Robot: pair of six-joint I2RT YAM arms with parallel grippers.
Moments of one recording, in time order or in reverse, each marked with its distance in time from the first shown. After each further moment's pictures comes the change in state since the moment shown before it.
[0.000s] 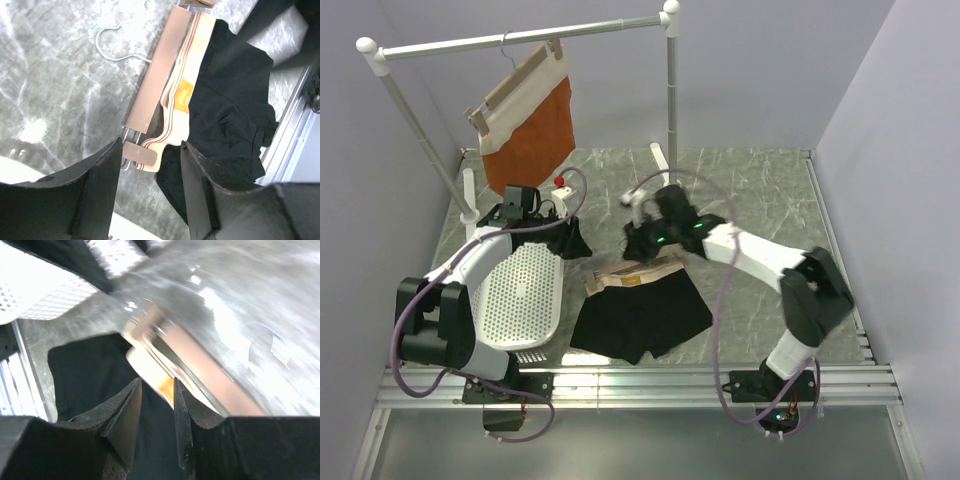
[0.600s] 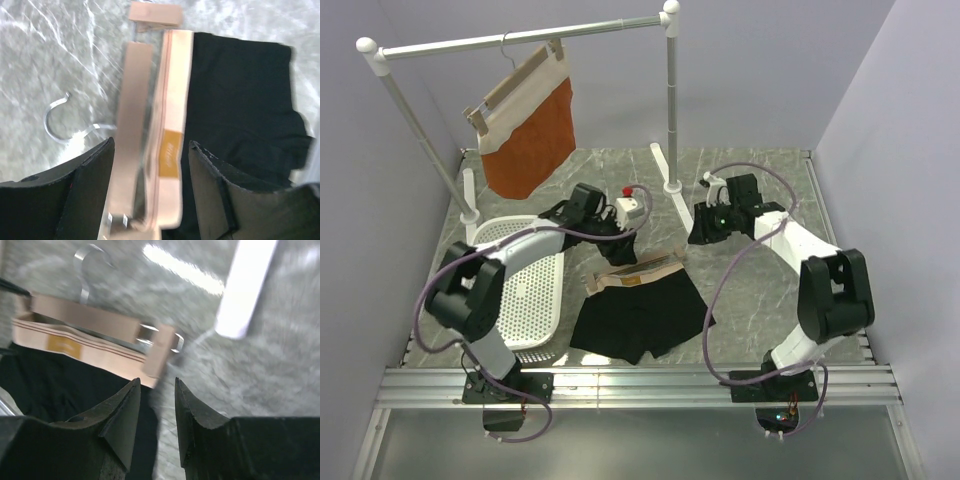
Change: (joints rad) left arm -0.356 0.197 0.126 0.150 -0.192 0.040; right arm -0.473 -0.127 -0.106 -0.199 0.020 0.087
